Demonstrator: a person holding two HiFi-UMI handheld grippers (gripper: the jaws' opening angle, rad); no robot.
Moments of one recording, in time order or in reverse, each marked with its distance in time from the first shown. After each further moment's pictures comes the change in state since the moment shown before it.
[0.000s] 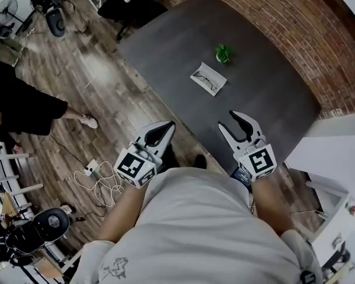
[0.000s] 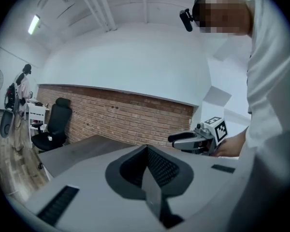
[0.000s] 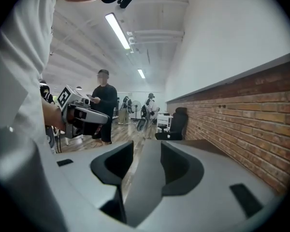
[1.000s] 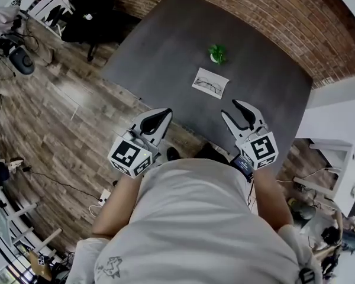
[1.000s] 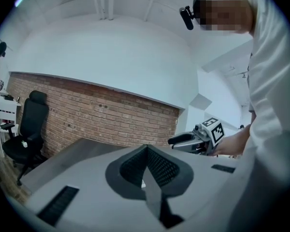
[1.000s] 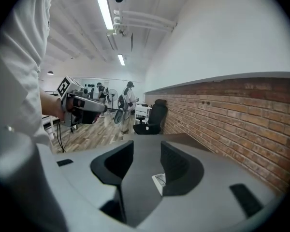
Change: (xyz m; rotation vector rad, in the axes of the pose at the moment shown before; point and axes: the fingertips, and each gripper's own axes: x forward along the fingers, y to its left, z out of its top) left arm 0.025 0.153 0.038 0.039 0.030 -0.326; right arm 0.109 -0.012 0.010 0.016 0.137 -0.322
